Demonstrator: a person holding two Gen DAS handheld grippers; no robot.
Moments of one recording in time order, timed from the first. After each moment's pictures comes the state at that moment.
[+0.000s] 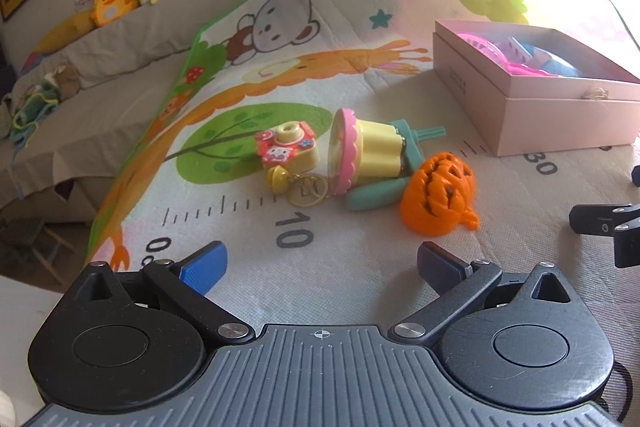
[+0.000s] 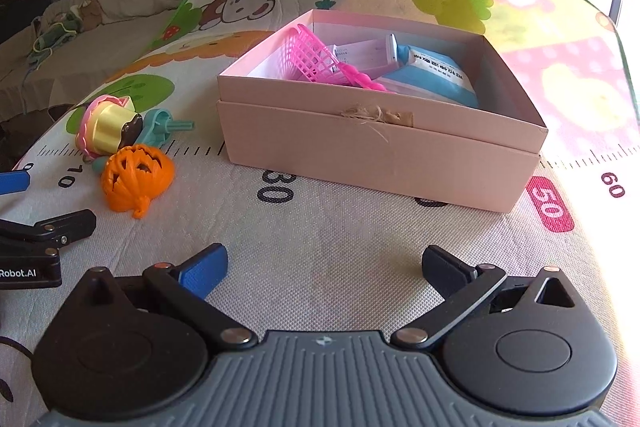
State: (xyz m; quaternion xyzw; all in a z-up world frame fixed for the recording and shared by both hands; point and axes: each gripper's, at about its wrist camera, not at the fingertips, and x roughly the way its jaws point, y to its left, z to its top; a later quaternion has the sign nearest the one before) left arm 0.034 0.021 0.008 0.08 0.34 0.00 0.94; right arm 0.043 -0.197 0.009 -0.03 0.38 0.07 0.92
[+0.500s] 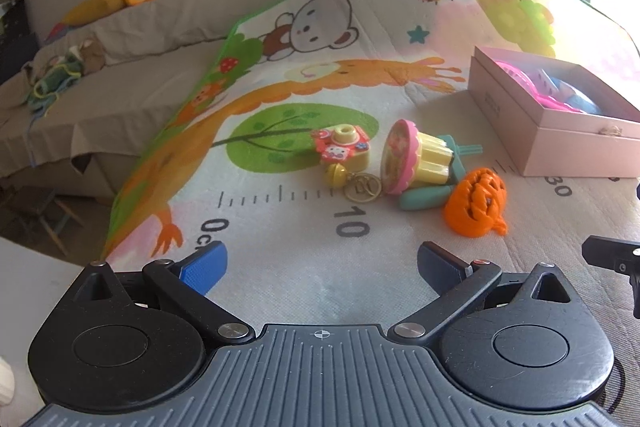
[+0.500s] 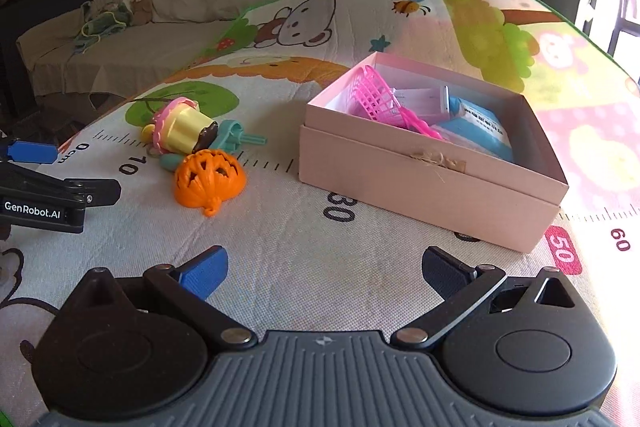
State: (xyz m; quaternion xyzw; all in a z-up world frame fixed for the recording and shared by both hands) left arm 0.014 0.062 0.026 0.03 0.33 0.03 0.94; right arm 0.014 -0.170 0.033 -0.08 0.33 0.14 0.93
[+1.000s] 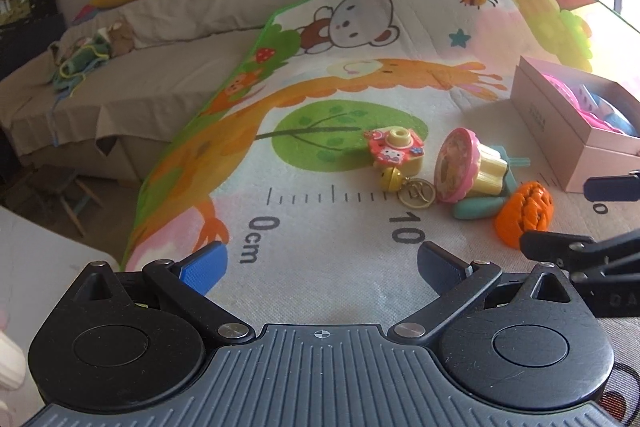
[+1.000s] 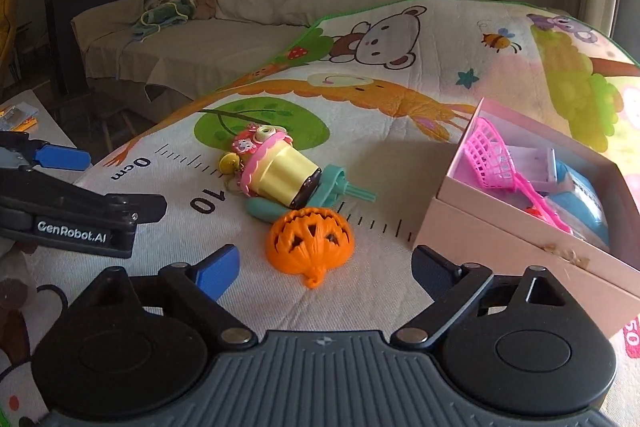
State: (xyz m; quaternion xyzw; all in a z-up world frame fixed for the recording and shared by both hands) left arm 0.021 0.083 0.028 0.02 0.34 0.07 0.94; right arm 0.058 -0.095 0.032 -0.11 0.33 0.22 0.91
